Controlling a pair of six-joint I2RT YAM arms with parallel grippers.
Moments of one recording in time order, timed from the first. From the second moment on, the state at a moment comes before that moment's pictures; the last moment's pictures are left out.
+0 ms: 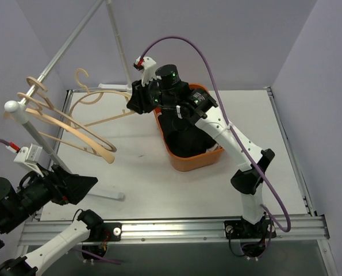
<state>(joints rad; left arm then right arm) -0.65 0.61 1.67 -1.36 -0.04 -0.64 0.84 1.94 2.28 -0.68 -0.22 0.20</state>
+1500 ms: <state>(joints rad) -0.65 0.60 1.62 -1.30 0.08 -0.62 0.89 2.11 2.42 -0.32 -0.32 0.14</state>
